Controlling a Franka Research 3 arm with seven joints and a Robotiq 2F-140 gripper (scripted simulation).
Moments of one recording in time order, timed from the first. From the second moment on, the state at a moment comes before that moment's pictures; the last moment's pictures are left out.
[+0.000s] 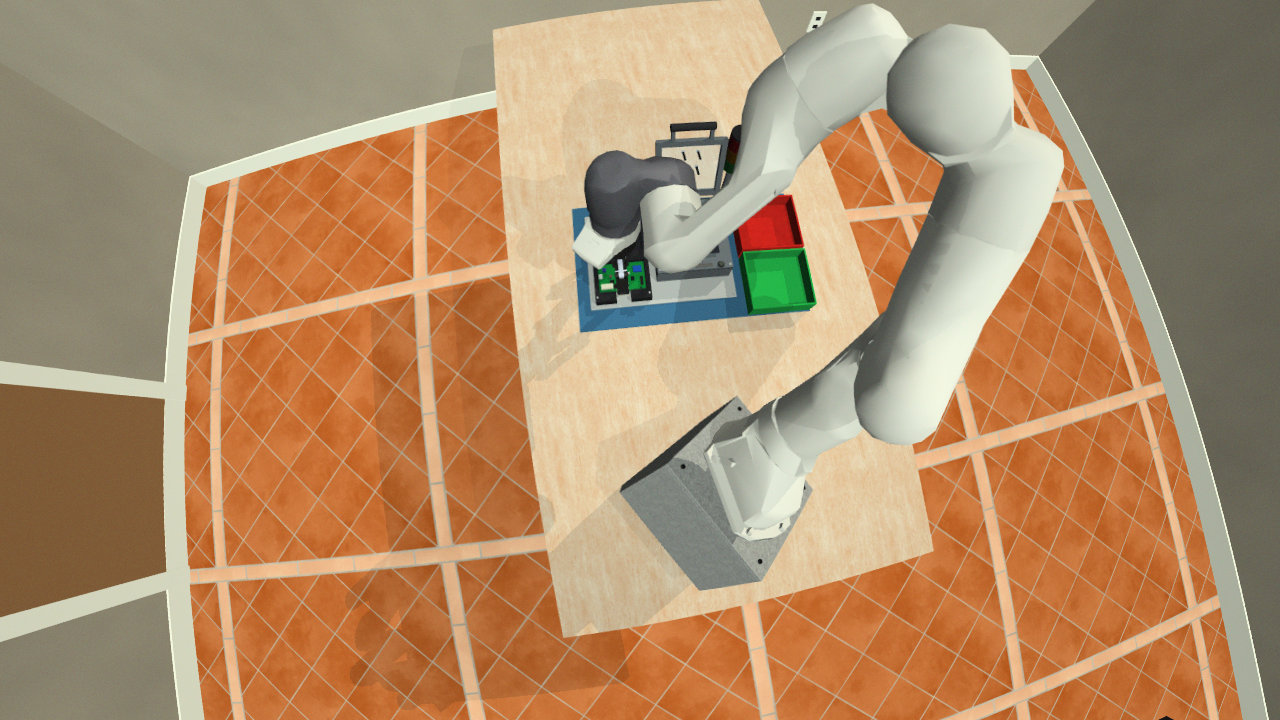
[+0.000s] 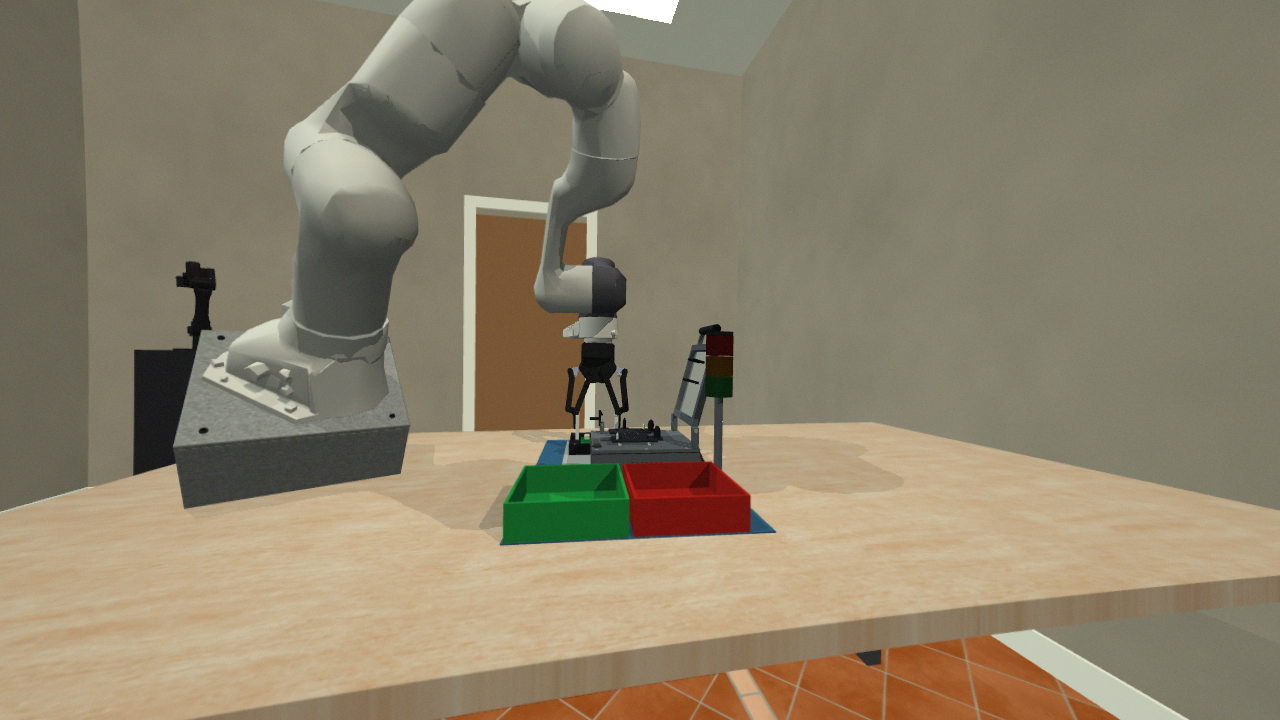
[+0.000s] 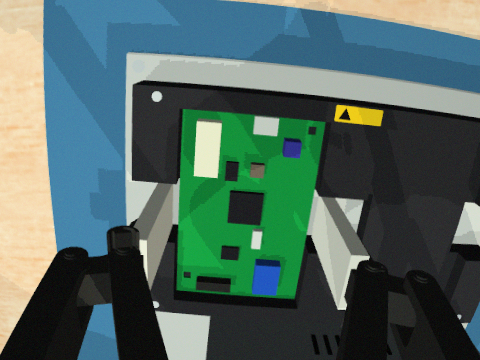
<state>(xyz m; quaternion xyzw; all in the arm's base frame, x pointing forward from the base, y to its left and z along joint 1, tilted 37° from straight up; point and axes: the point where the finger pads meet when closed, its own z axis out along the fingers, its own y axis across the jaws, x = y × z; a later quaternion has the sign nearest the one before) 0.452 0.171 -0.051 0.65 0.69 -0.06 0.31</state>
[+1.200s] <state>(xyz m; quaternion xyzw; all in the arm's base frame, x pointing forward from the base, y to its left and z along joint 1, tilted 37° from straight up) 0.452 0.171 -0.051 0.65 0.69 -0.06 0.31</state>
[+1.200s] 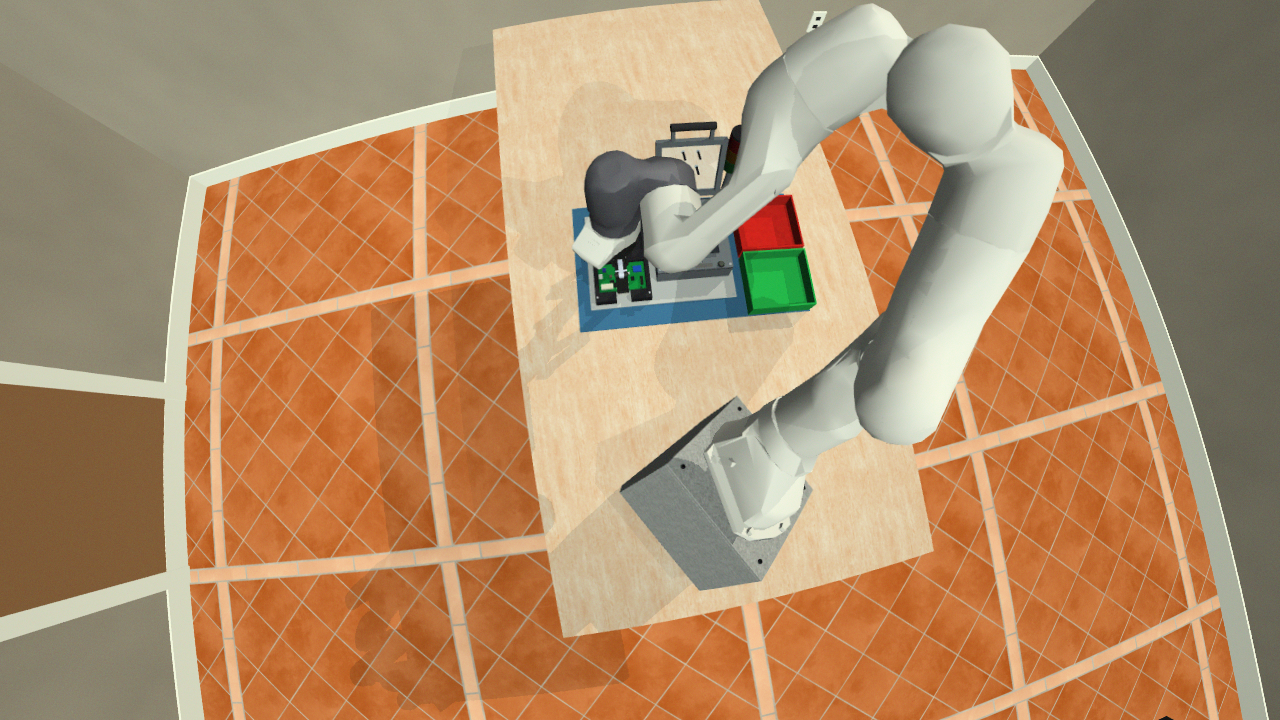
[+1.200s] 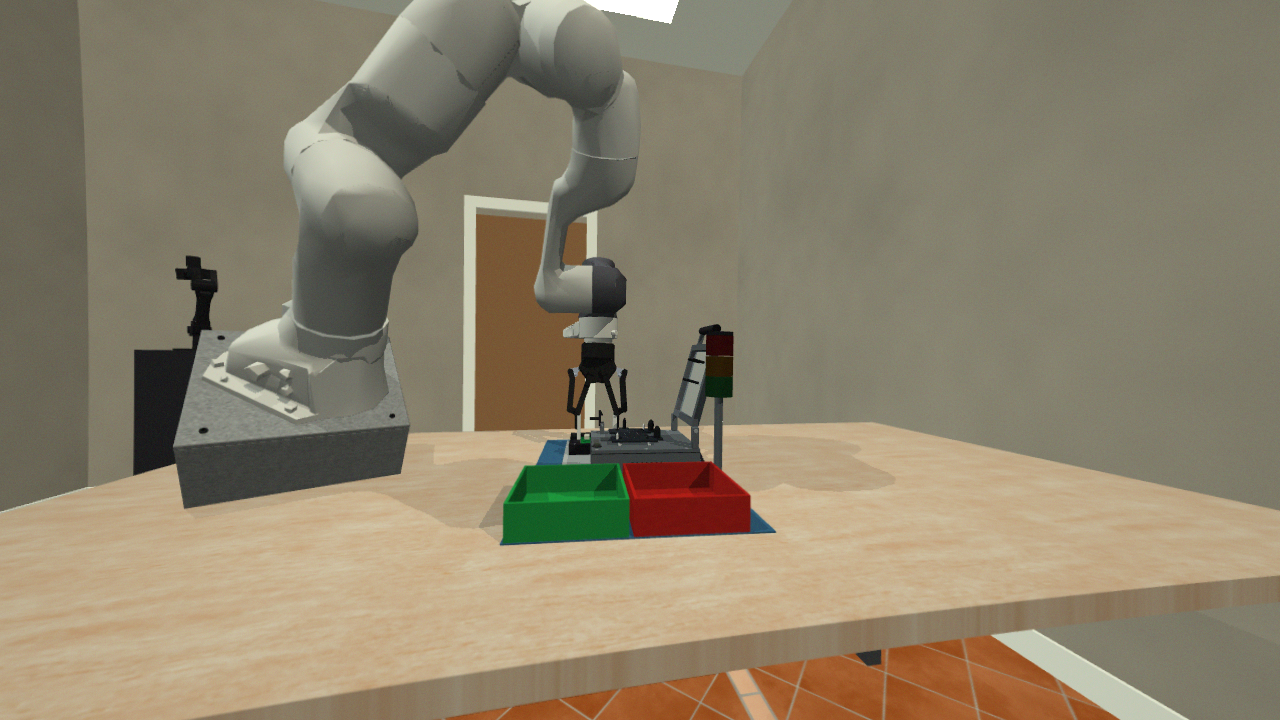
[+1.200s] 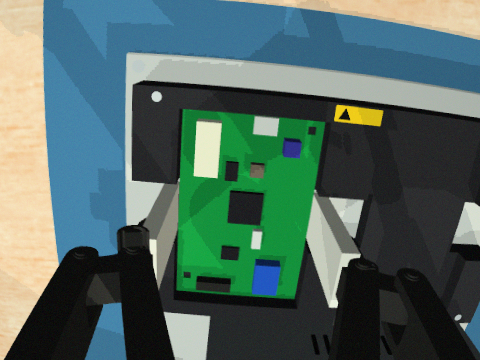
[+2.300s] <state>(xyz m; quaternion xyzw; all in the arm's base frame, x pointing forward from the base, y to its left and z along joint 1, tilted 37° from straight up) 0.452 0.171 -0.050 0.65 0.69 -0.06 0.31</state>
